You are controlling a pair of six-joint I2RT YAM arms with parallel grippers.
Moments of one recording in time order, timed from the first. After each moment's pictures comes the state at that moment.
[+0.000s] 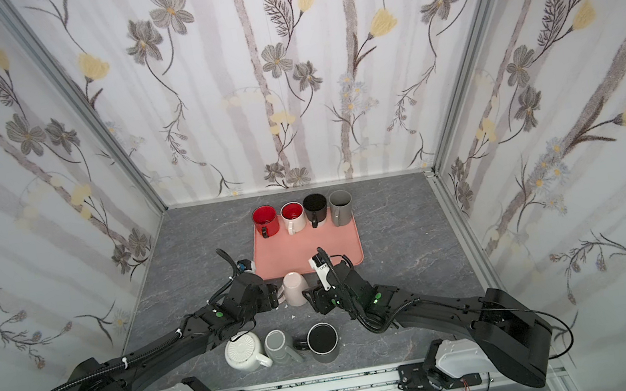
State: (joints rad) left arm -0.72 1.25 0.58 -0.20 -0.31 -0.62; right arm 0.93 1.26 0.60 0.12 0.02 0.44
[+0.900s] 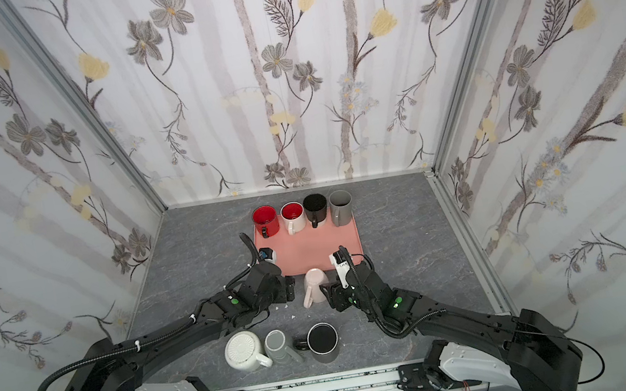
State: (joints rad) left arm -0.85 1.31 0.74 -0.25 -0.29 -0.55; right arm 0.85 1.06 0.49 0.05 0.08 0.44
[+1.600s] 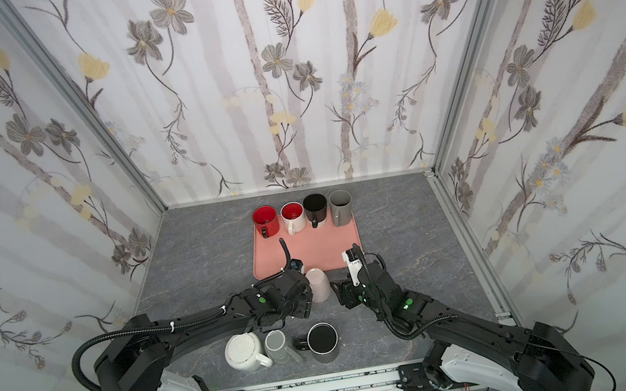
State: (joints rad) left arm -0.98 1.55 0.88 -0.36 -0.27 -0.49; right arm 0.78 0.99 0.44 0.03 0.07 0.44
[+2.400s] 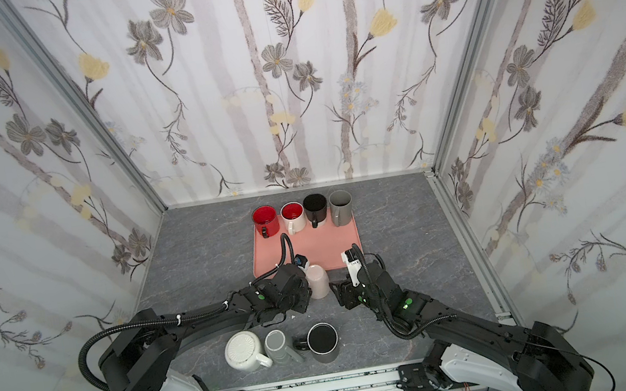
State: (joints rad) left arm -0.92 1.58 0.84 -0.18 -0.15 -0.34; right arm 0.78 1.00 0.44 0.03 0.05 0.44
